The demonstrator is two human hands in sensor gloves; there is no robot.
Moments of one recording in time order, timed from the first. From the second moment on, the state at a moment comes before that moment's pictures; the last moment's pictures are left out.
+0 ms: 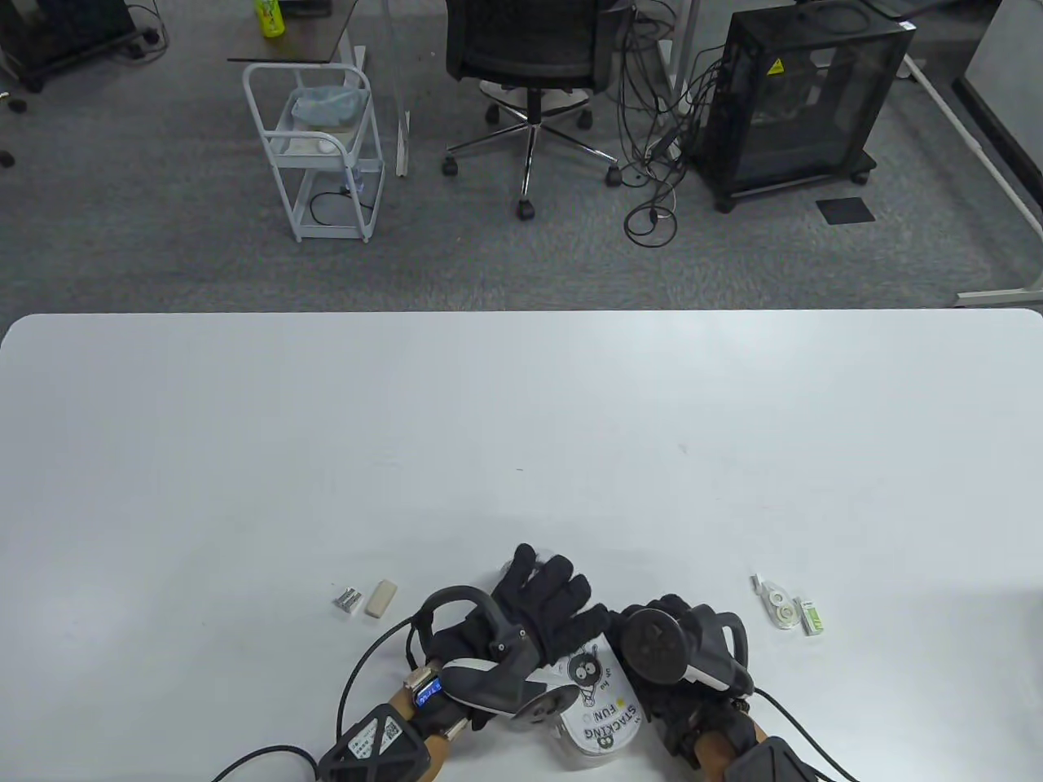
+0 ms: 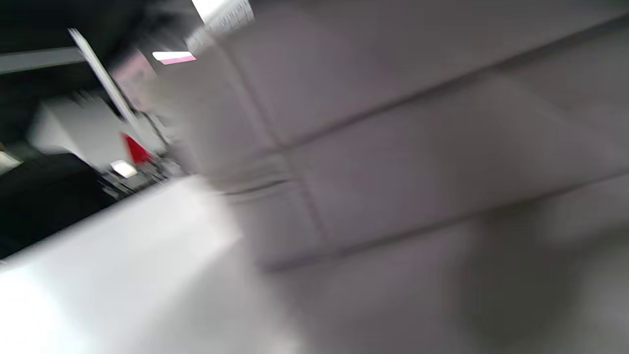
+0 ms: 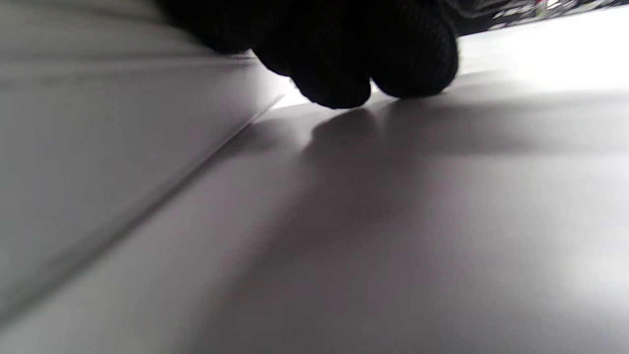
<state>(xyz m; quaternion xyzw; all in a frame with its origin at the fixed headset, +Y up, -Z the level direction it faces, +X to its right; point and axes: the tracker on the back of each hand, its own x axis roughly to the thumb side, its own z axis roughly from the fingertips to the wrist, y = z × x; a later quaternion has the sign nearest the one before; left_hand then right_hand) -0.042 -0.748 -0.264 0.03 -0.49 -0.16 0.85 0.116 -0.754 -0.271 0.22 0.04 0.97 0.13</state>
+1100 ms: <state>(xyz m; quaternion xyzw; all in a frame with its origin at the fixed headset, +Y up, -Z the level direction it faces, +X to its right) -0.087 -0.743 -0.296 0.01 -0.26 -0.03 0.97 0.111 -0.755 -0.255 0.19 0.01 0.98 0.04</state>
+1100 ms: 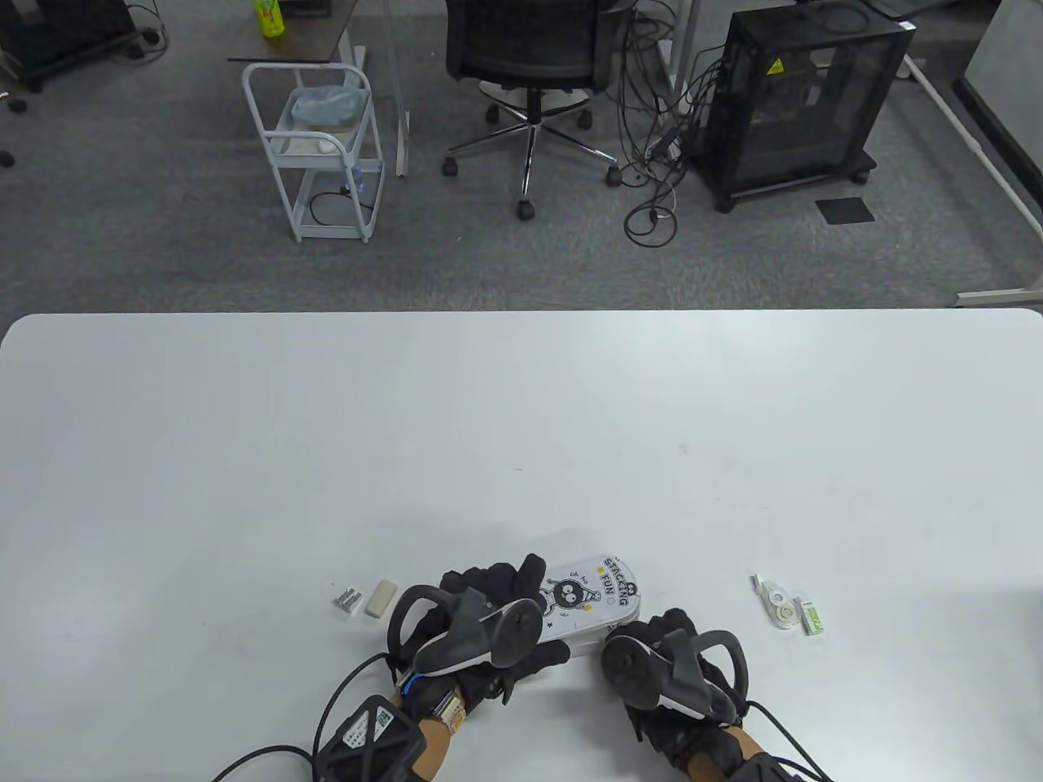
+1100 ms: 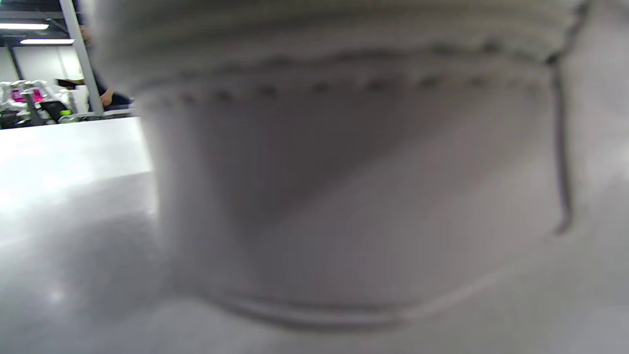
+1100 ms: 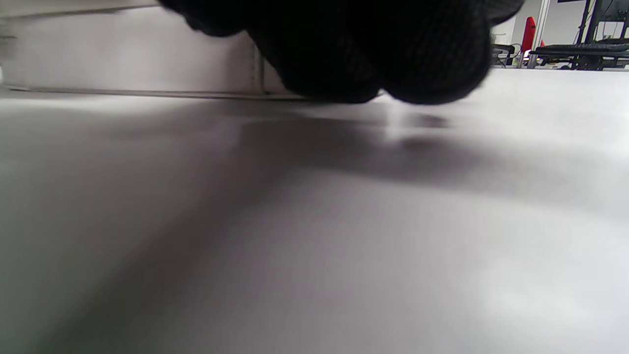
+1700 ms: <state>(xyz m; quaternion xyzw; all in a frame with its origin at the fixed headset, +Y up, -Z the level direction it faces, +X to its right) -0.062 -0.741 -0.269 -0.01 -0.27 -0.02 0.96 0.155 -0.742 -0.261 0.08 -0.06 0.99 0.09</state>
